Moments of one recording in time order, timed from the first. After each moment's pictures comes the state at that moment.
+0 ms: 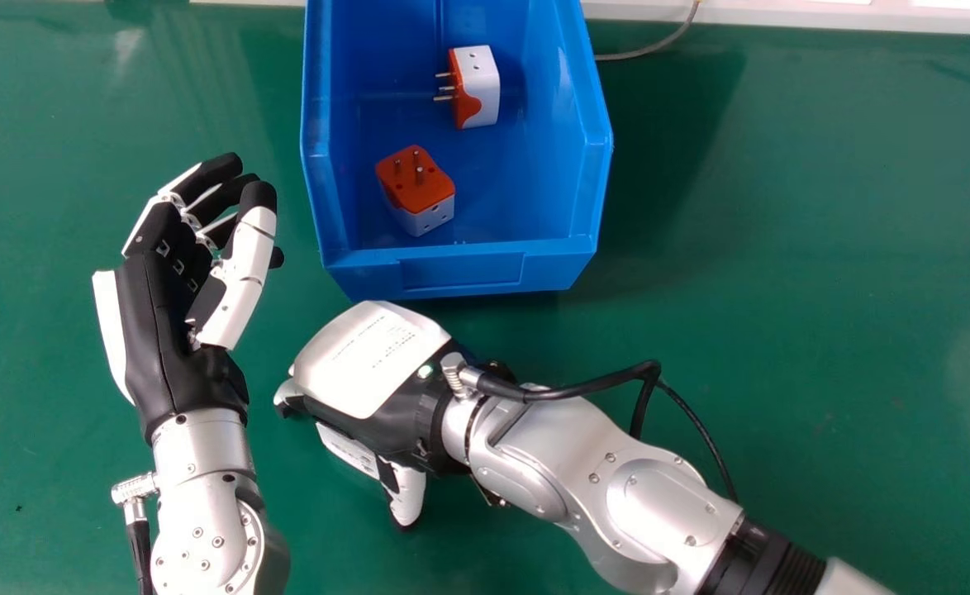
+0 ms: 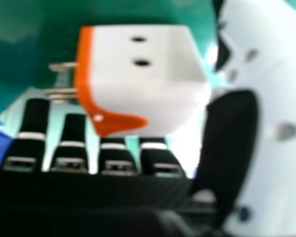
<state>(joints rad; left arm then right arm) -0.01 -0.06 0.17 0.09 -0.04 -0.25 0.20 -0.57 -0.08 0.86 0.30 -1.09 0.04 0.40</state>
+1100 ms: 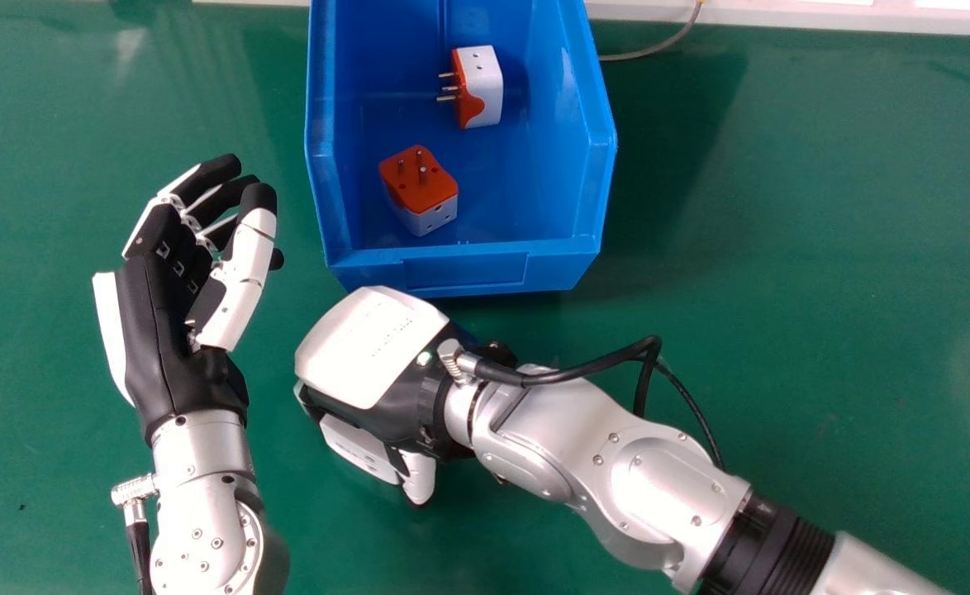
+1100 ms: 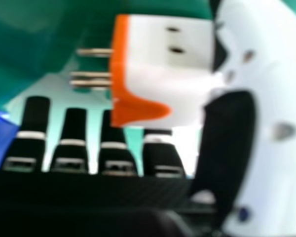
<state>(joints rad) -0.01 -0.05 0.17 0.10 -0.05 -0.26 0.19 -0.63 -0.12 0.88 0.30 -1.12 -0.01 0.40</state>
